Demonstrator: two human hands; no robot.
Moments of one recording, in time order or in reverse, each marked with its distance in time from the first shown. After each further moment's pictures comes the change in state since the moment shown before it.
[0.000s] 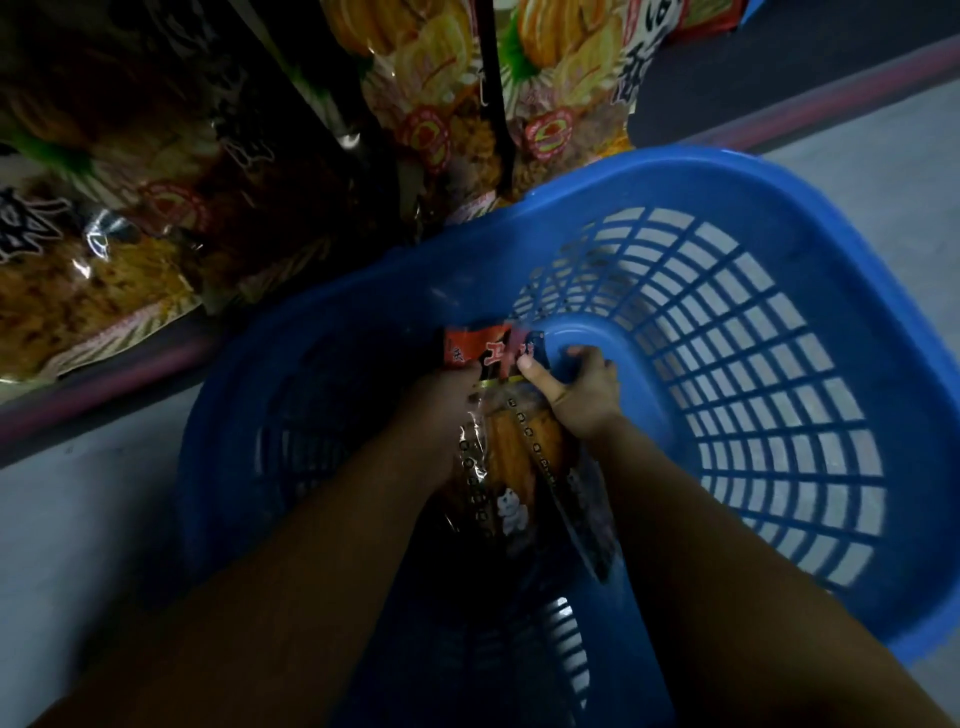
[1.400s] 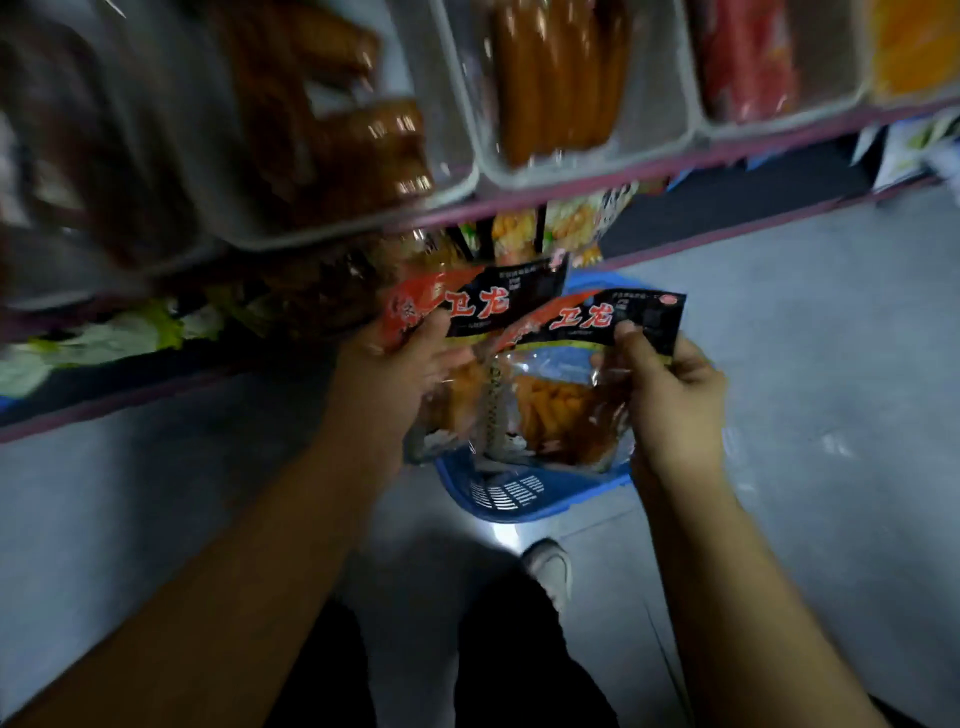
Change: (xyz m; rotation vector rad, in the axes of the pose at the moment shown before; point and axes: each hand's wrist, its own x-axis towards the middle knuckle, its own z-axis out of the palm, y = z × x) left_hand -0.347 0.103 -0.112 -0.267 0.043 0.479; right_hand -0.339 -0.247 -0.157 0.572 0.249 -0.168
